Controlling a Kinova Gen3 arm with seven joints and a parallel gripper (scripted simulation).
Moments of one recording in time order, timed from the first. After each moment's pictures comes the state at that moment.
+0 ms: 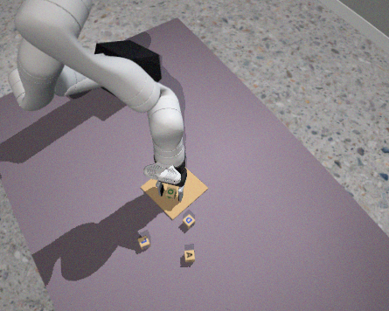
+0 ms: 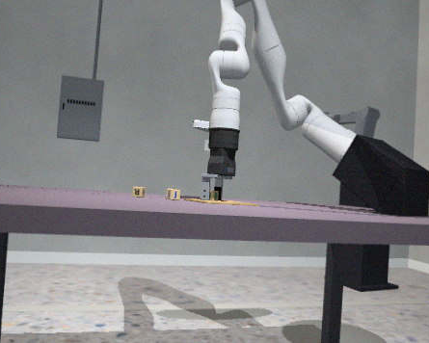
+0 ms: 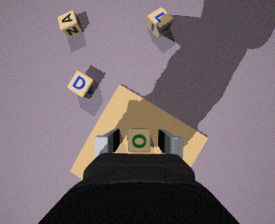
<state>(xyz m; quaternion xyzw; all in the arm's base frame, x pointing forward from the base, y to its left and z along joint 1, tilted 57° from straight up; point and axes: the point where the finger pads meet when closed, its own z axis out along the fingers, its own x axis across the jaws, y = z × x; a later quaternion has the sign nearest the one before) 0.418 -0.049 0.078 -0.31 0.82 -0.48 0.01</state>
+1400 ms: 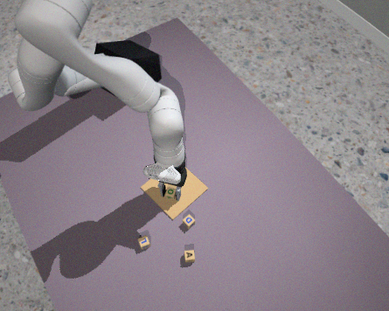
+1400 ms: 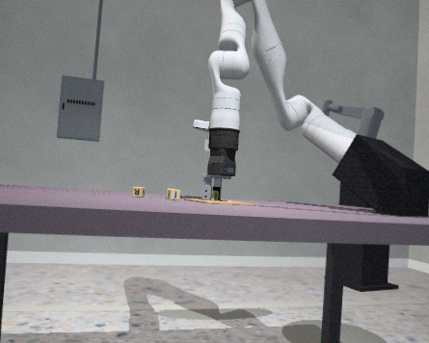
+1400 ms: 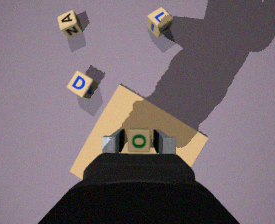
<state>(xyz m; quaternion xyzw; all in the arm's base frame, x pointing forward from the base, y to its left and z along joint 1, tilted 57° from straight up) 0.418 -0.049 0.077 -0.31 0.82 -0.48 0.01</state>
